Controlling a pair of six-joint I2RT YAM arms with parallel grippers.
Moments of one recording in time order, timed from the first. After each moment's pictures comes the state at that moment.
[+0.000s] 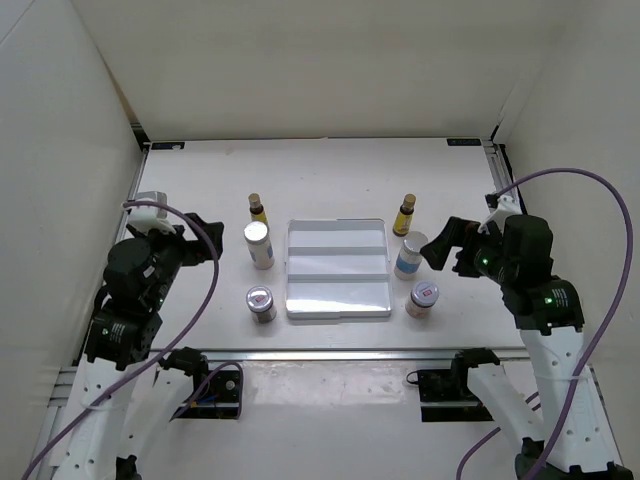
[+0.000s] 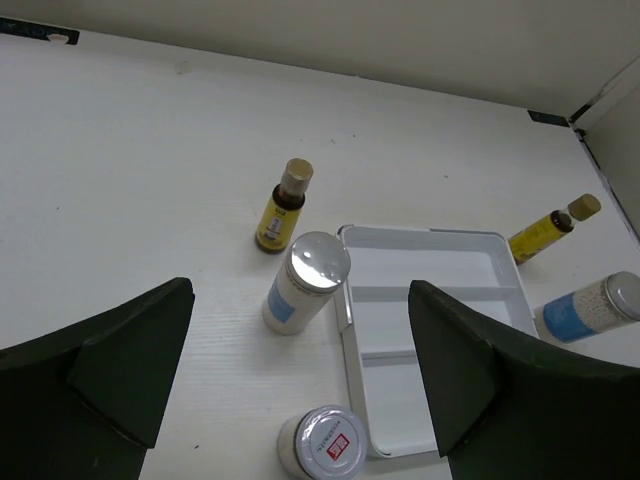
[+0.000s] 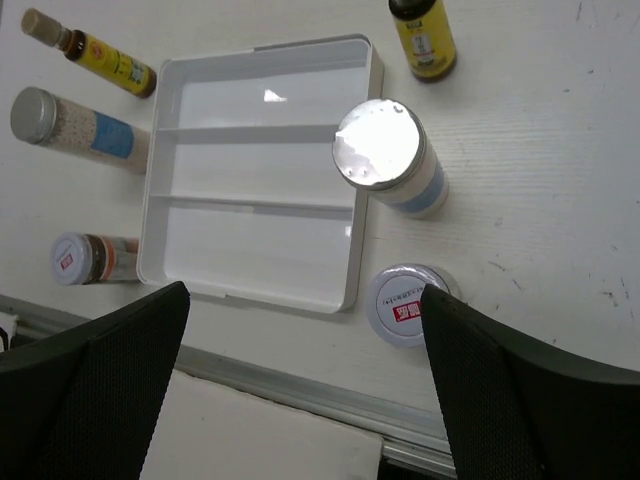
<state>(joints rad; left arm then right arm) -0.24 0.57 0.97 -0.55 -0.07 -0.30 0.14 0.72 1.05 -0.89 -0.27 0.33</state>
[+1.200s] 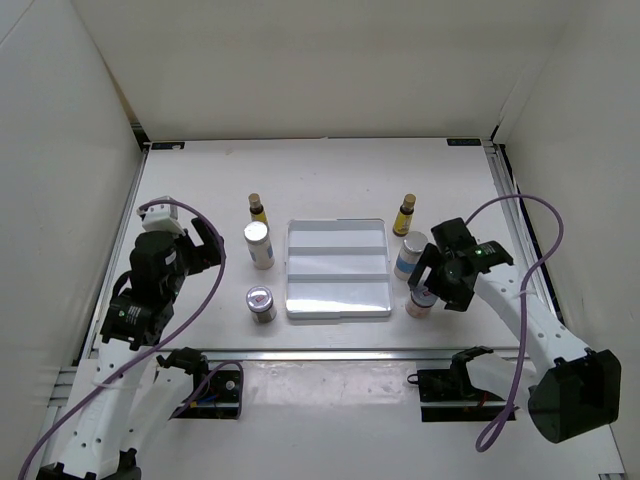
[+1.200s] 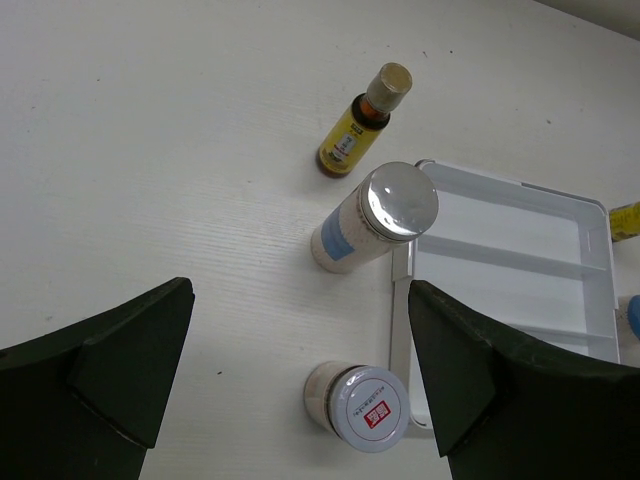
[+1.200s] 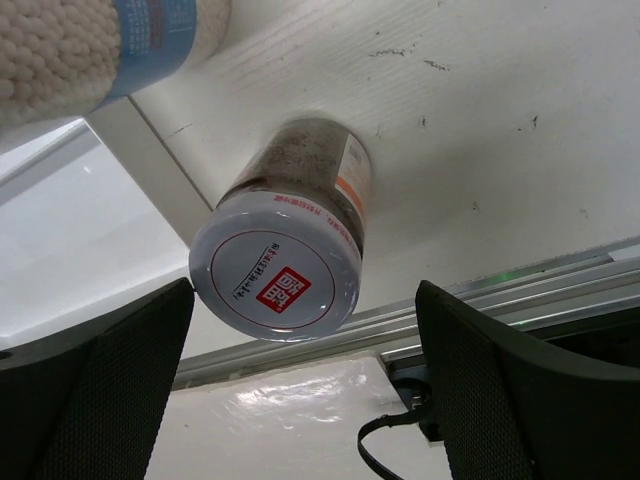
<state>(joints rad) -0.24 0.62 0.88 -0.65 -0.20 -0.38 0.35 1.07 0.83 -1.02 0.10 0.79</state>
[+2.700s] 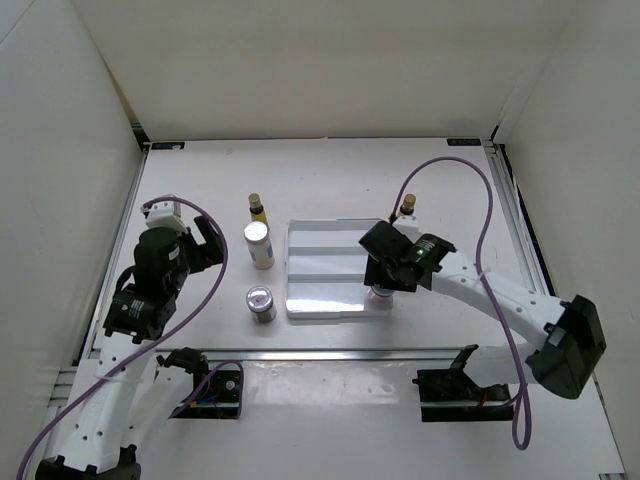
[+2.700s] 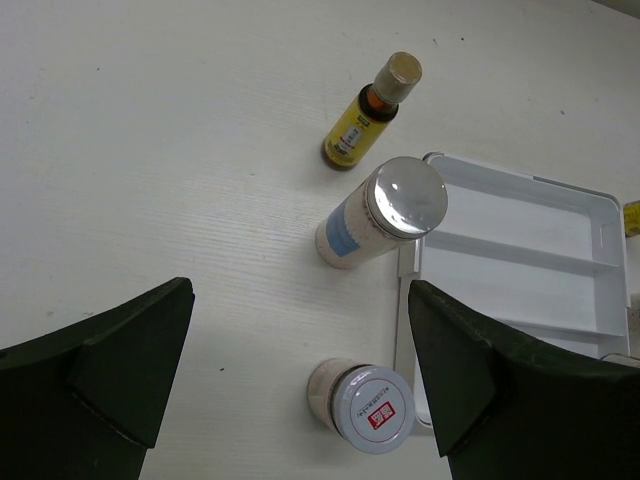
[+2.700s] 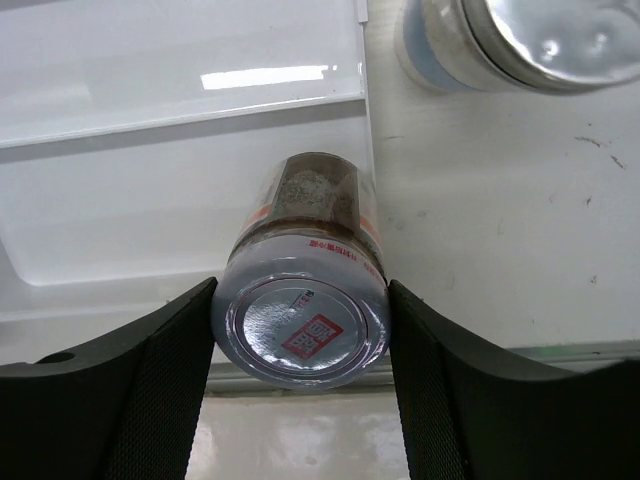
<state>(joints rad) -0.24 0.65 0.88 -0.66 -0.20 -0.38 0.87 1.27 1.04 -0.95 0.37 0.90</state>
